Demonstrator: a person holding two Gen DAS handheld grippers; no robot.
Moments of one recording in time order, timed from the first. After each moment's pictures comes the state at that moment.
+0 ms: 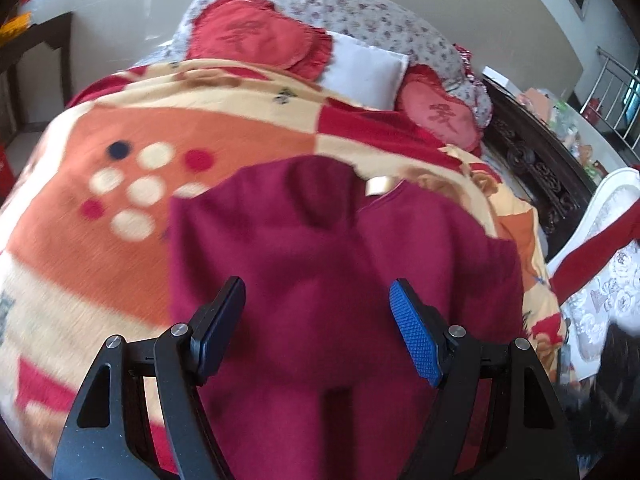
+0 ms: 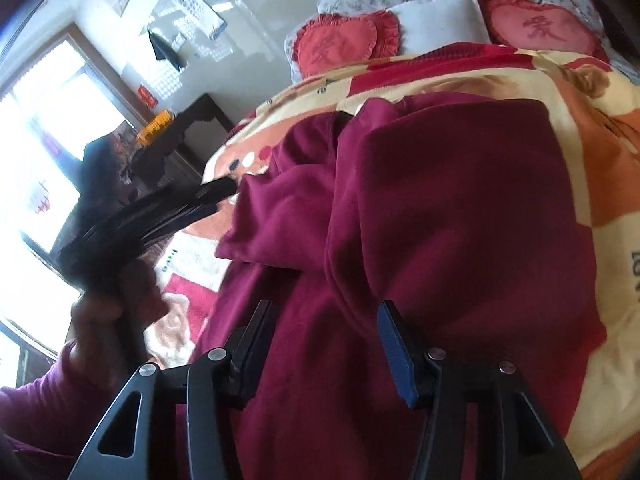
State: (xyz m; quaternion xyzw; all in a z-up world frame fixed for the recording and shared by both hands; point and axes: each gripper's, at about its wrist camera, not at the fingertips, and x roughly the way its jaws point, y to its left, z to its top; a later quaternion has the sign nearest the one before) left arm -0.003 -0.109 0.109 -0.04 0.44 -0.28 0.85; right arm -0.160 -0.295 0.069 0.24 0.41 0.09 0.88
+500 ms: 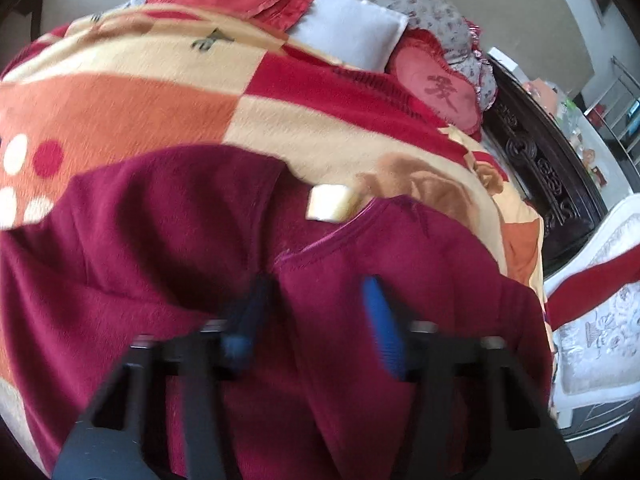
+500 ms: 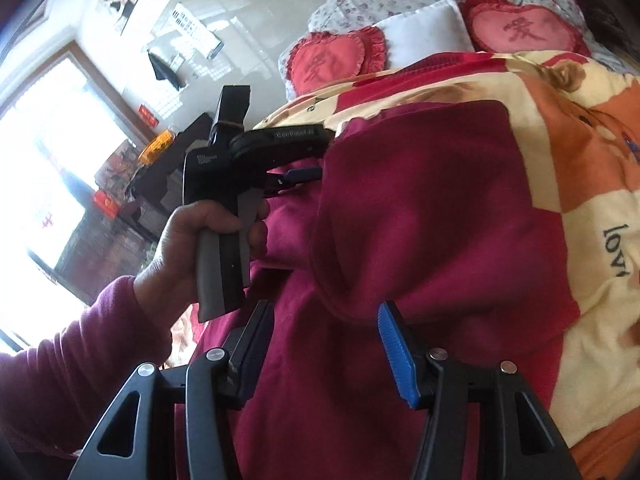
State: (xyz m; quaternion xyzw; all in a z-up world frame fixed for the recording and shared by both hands) left arm 0.063 -0.211 0.067 -0.06 0.50 -0.30 0.81; right arm -0.183 -0.317 0.071 0.26 0.38 0.08 0.88
